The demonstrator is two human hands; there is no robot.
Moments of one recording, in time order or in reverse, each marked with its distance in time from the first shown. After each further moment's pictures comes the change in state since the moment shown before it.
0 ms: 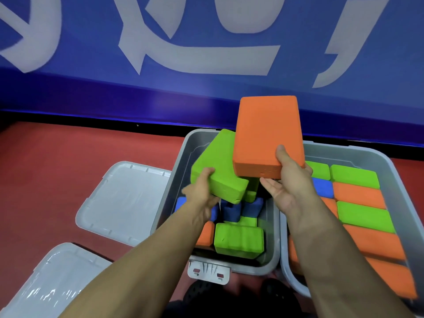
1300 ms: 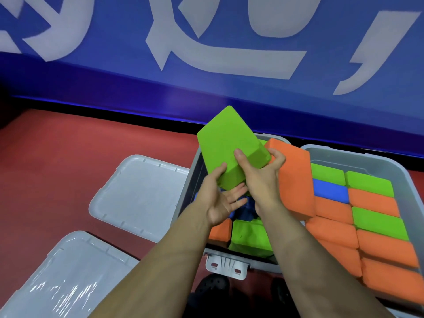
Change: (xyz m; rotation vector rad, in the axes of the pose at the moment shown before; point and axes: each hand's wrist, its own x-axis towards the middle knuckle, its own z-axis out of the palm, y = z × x) left_hand -0.018 0.026 -0.046 -0.048 -0.414 -0.266; right_hand -0.027 0.082 0.067 -0.480 -0.177 -0.431
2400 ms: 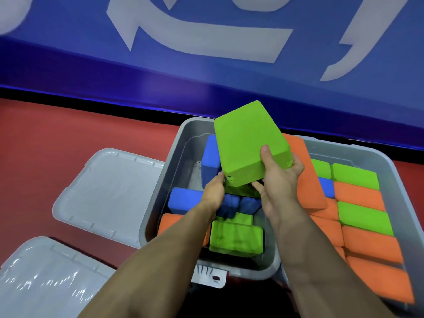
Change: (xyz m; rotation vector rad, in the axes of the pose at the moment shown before) left_hand 0.129 -0.055 0.001 0.608 0.211 0.193; right_hand 0.042 0.011 -0.053 0.436 0.188 0.246
